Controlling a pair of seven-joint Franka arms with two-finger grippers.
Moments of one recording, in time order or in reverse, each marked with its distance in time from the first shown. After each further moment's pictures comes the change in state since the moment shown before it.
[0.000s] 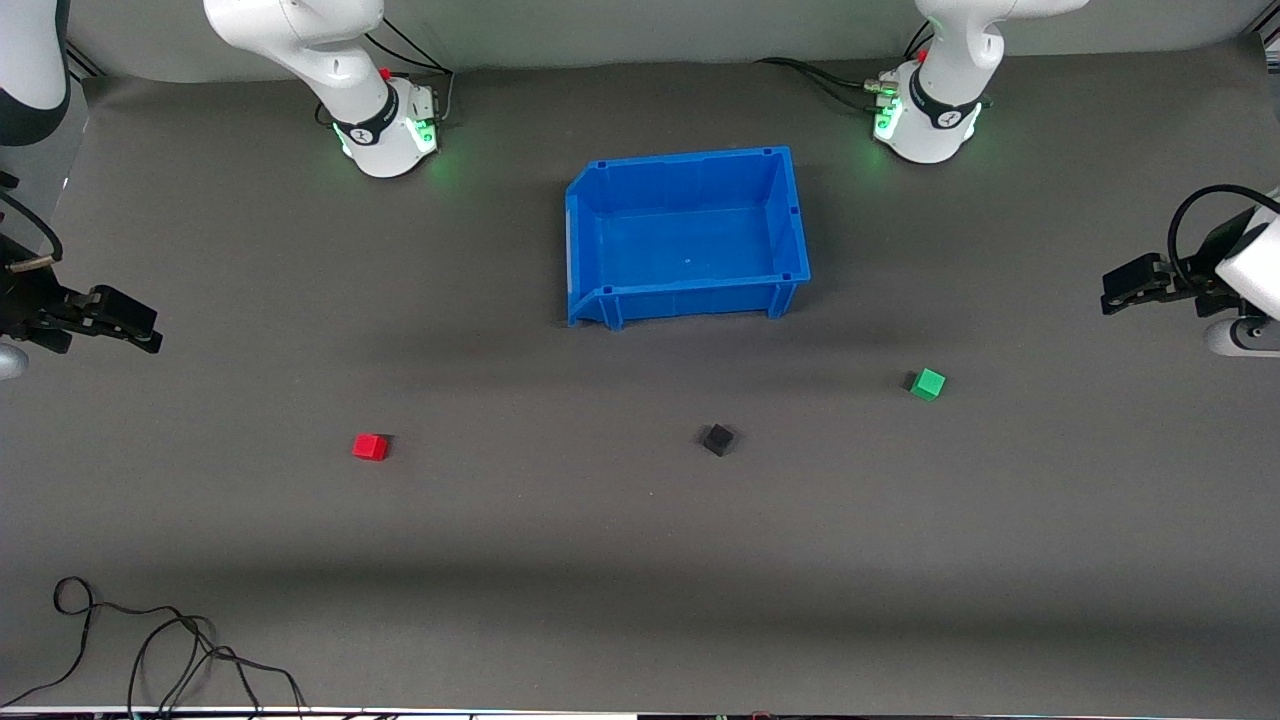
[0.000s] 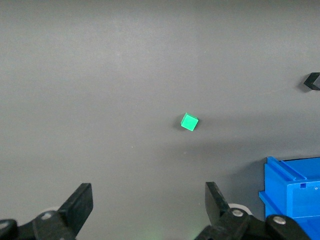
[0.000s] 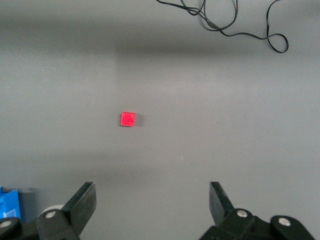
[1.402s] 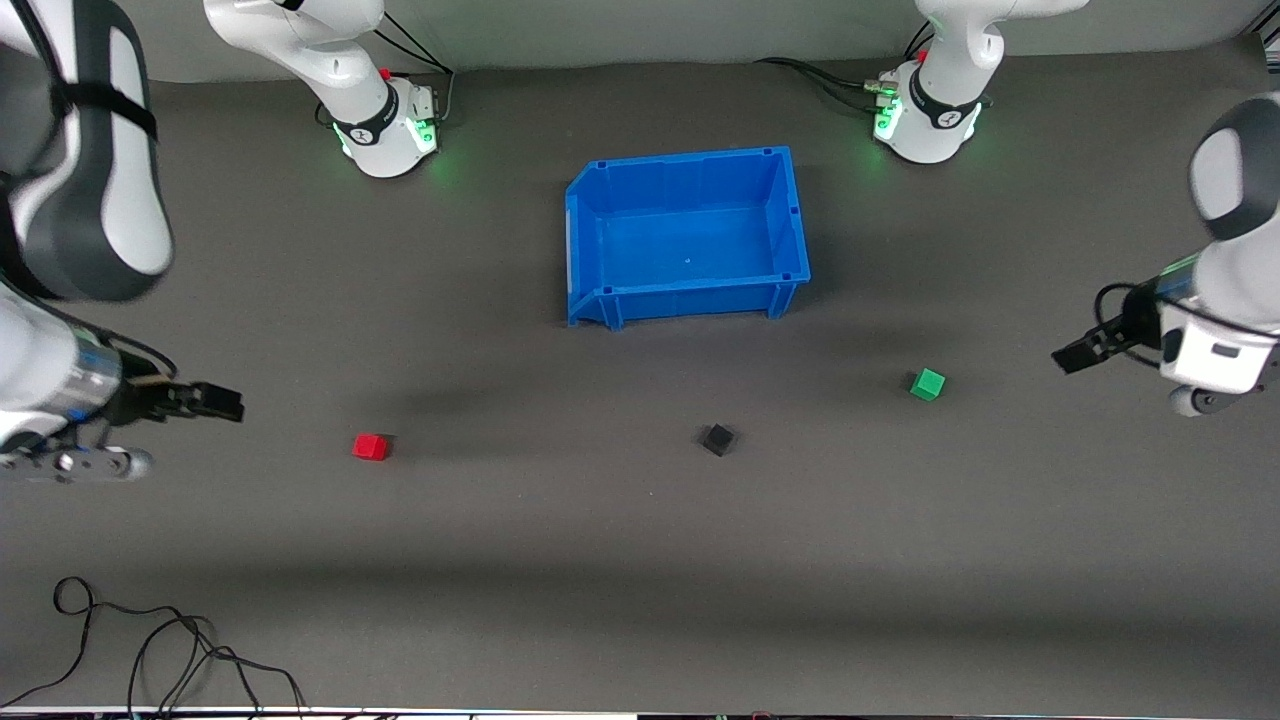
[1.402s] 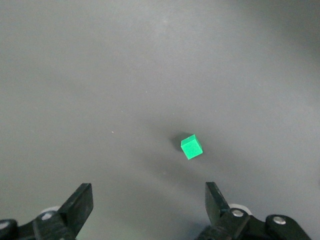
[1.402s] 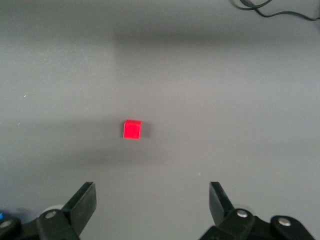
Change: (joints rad) left arm -0.002 0.042 0.008 -0.286 0.000 0.271 -0.650; right arm -0.001 0.258 0.000 0.000 0.067 0.142 0.009
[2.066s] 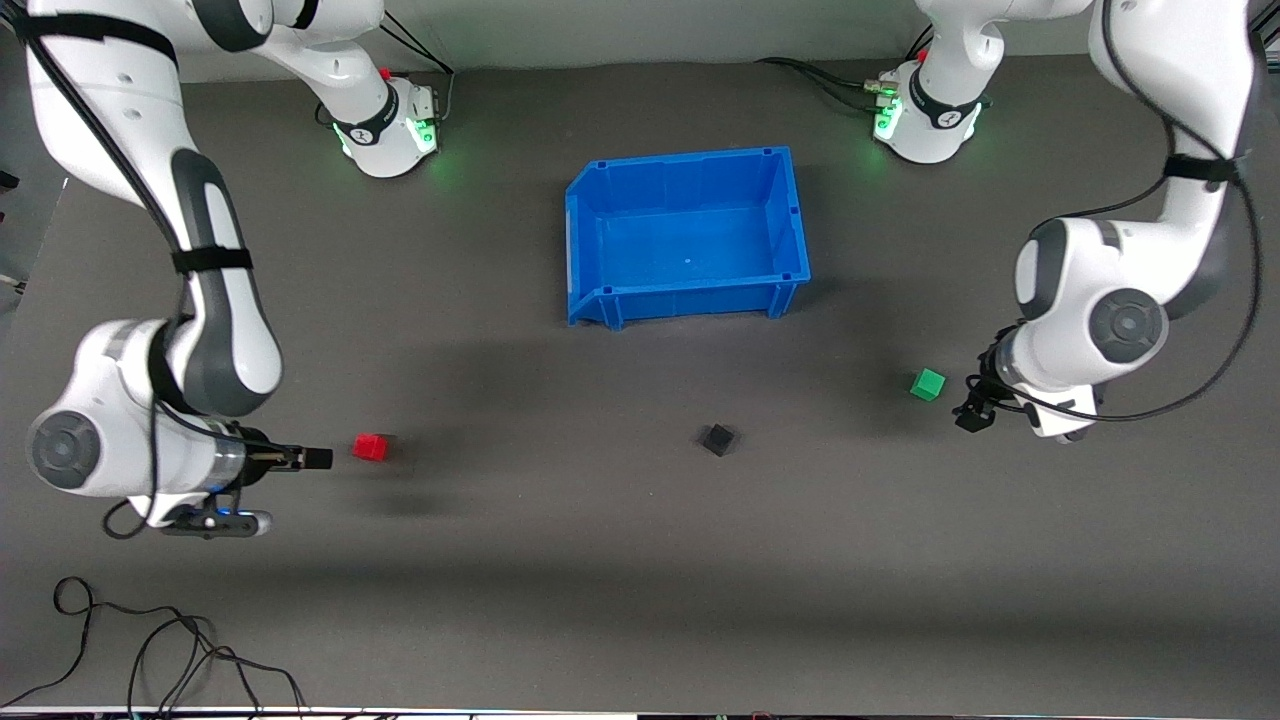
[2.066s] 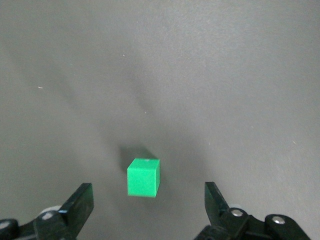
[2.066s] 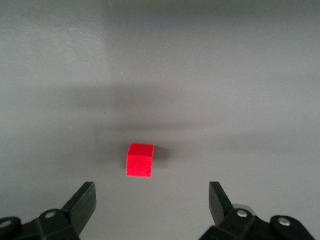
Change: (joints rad) left arm -0.085 0.175 -0.010 -0.276 -0.001 0.510 -0.604; right arm 0.004 0.265 0.003 0.000 0.089 0.154 0.007
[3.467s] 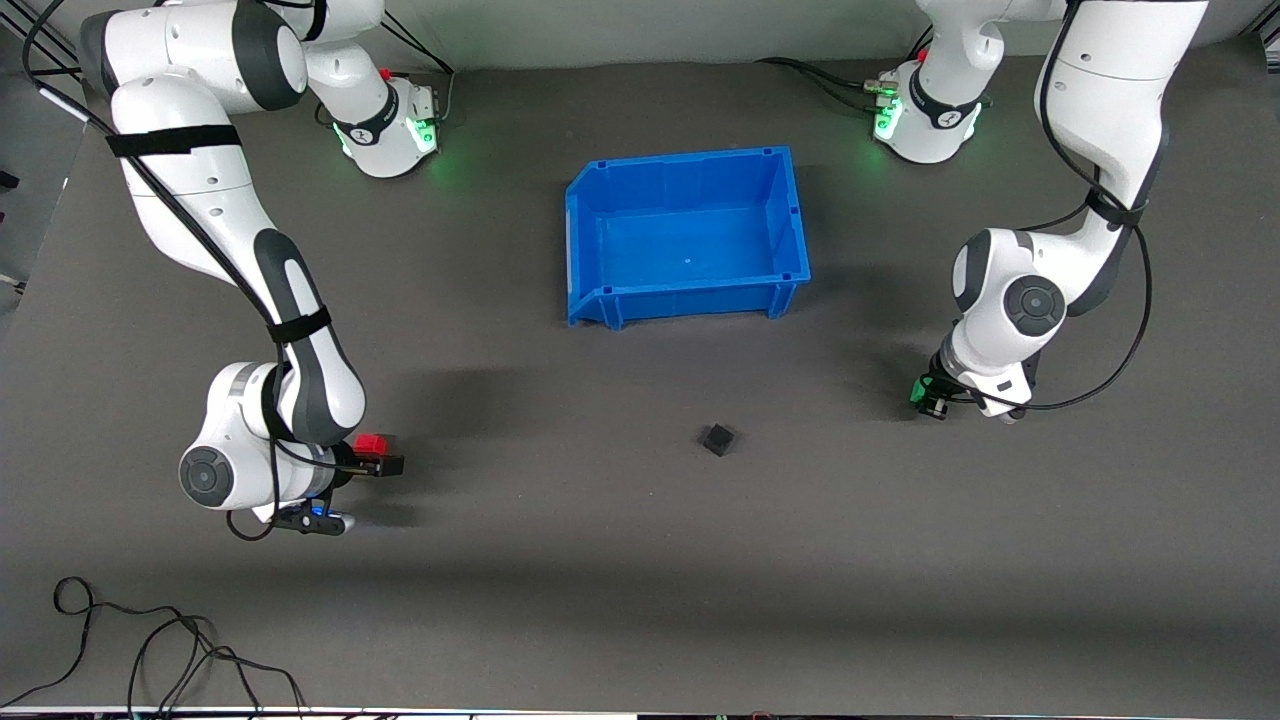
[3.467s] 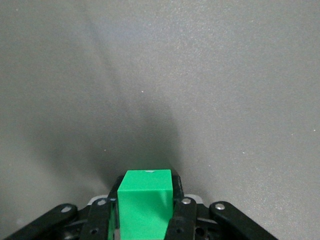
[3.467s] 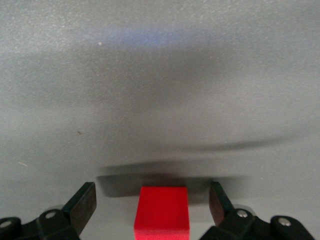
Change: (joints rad) left arm -0.033 0.117 -0.003 -0.159 0.005 0.365 -0.120; right arm 0.035 0.167 0.000 -0.068 0.123 0.157 0.054
